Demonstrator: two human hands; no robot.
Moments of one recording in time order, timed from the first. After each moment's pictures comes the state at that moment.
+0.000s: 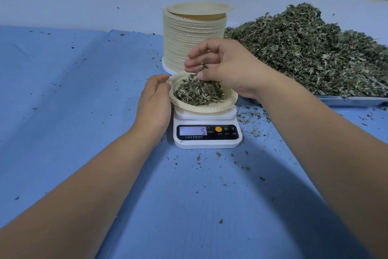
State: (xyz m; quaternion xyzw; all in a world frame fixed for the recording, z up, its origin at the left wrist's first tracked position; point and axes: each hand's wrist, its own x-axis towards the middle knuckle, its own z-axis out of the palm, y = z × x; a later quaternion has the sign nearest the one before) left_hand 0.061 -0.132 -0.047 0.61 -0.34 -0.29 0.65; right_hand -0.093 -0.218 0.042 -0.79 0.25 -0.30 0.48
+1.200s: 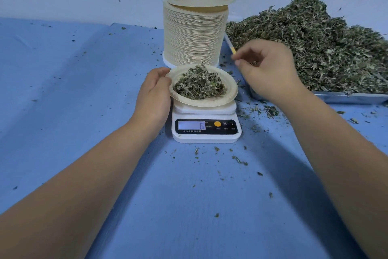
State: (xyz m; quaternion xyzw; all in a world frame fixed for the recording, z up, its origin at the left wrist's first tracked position) left_hand 0.057 -0.126 -0.042 0.62 -0.36 -0.29 0.64; right_hand -0.152 -0.232 0.021 -0.82 0.35 -0.42 0.15
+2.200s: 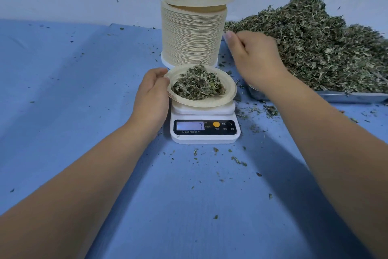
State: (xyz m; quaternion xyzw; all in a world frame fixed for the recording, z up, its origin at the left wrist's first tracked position) left_hand 0.059 -0.128 -0.043 0.63 -0.35 -0.28 0.63; right_hand -0.124 -0.256 0.034 -0.85 0.38 -0.36 0.00
